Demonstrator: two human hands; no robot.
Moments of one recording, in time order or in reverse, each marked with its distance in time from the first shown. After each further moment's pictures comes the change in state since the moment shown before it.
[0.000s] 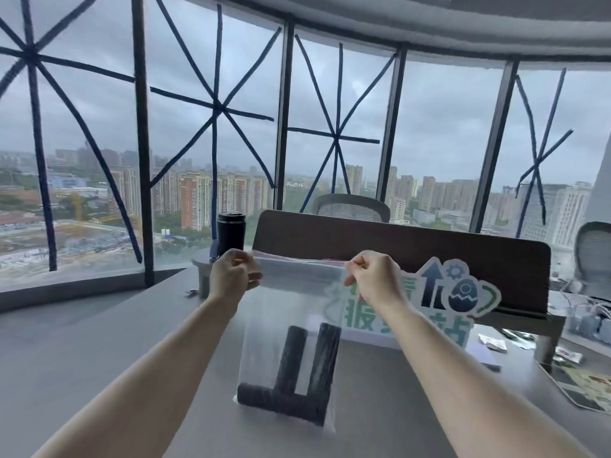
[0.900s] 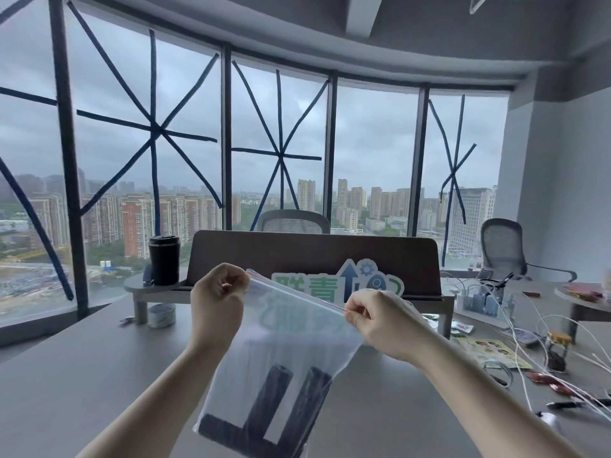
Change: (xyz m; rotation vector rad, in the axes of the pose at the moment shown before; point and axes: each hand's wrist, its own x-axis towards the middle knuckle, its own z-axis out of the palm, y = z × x) left_hand -0.159 0.056 0.079 0.091 -0.055 0.422; right_hand -0.116 0.026 -0.171 -0.420 -0.217 -0.144
